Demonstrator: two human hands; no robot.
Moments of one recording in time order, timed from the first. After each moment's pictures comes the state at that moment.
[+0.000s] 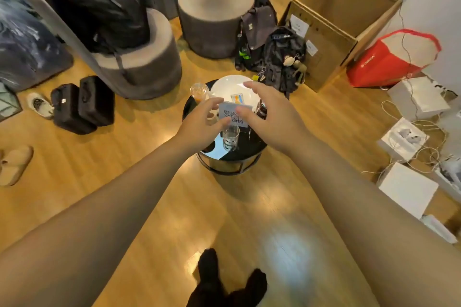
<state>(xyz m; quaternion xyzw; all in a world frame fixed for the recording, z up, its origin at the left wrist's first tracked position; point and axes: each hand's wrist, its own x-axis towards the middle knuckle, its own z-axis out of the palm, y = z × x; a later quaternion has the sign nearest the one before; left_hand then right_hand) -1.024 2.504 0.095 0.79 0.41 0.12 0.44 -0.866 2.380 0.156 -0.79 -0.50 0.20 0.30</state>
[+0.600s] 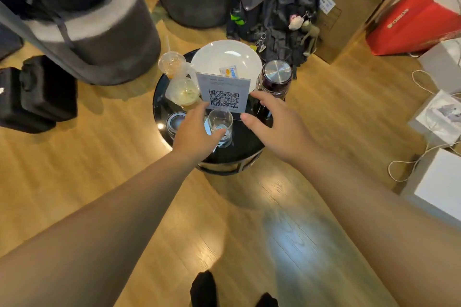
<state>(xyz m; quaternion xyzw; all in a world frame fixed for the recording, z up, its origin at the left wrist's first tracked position) -0.952 2.553 -0.174 0.80 0.47 0.07 0.37 -0.790 2.415 -0.099 -0.81 -0.41 0.28 0.31</state>
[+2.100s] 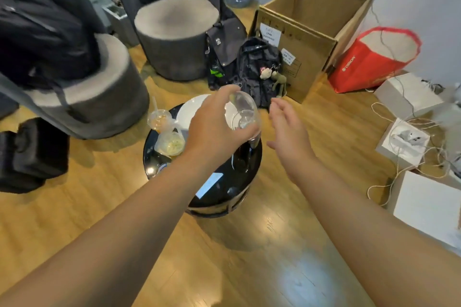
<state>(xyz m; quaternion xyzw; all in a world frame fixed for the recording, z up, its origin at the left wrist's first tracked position) -0.861 2.523 0.006 0.84 0.32 0.23 0.37 -0.750 2.413 -0.002 -0.77 -0.16 0.27 0.55</state>
